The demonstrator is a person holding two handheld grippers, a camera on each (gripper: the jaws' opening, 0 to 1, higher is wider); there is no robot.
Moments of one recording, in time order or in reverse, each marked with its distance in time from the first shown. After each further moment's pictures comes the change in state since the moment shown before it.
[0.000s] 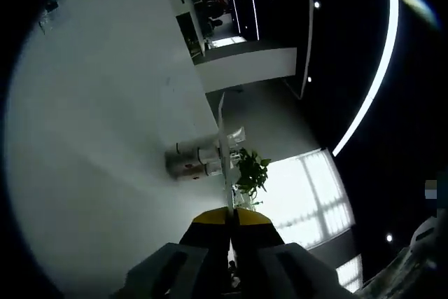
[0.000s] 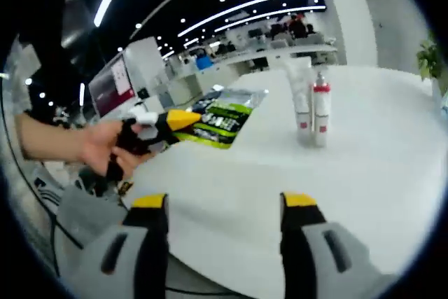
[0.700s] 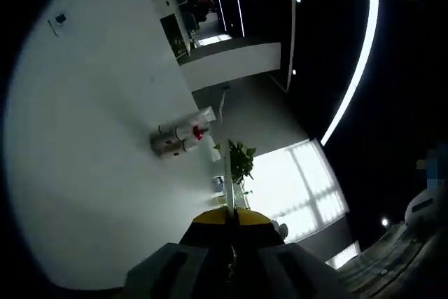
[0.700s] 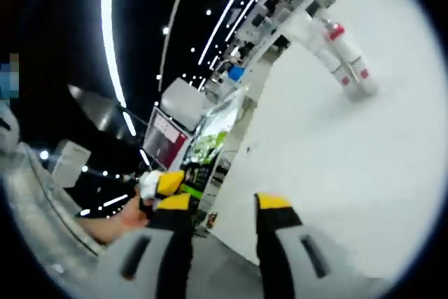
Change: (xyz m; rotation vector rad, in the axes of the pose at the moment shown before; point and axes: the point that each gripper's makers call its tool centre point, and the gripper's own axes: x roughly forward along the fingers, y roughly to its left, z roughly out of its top) left arm -0.070 -0.052 -0.066 0.067 0.026 -0.061; right arm -0.003 0.038 0.022 0.416 -0.045 0.403
